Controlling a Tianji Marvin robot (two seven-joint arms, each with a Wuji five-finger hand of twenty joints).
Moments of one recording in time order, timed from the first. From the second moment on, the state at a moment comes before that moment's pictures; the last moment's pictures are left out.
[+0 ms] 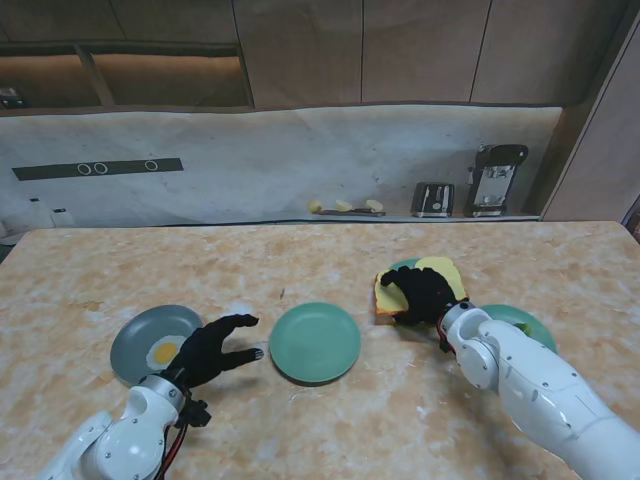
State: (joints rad) left arm 1.78 -1.11 -1.33 -1.67 0.48 -0.10 0.03; right arm -1.06 -1.10 0.76 -0.92 -0.84 -0.18 -0.29; left_hand 0.90 -0.22 -0.01 0.00 0.40 0.18 0.36 0.34 0.40 0.20 0.27 0.33 0.34 0.26 0.24 0.35 0.02 0.30 0.58 0.39; right_hand 0.51 -0.68 0.98 -0.09 0.12 0.00 0.92 0.27 0.32 0.09 0.96 1.10 0.40 0.04 0.77 0.44 0.22 0.05 1.18 0.41
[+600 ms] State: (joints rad) left arm 1.79 -1.11 -1.33 -1.66 0.49 -0.12 0.06; right arm -1.07 -1.11 0.81 -0.93 -0.87 -0.19 -0.40; left_hand 0.90 -0.22 -0.01 0.00 0.40 0.18 0.36 0.34 0.40 0.20 0.27 0.33 0.34 0.25 0.24 0.35 0.02 0.30 0.58 0.40; right_hand 0.72 -0.65 1.08 -0.20 0.43 -0.01 1.09 0.28 0.61 0.09 1.03 1.10 0.77 0.04 1.06 0.52 0.57 0.02 1.44 0.48
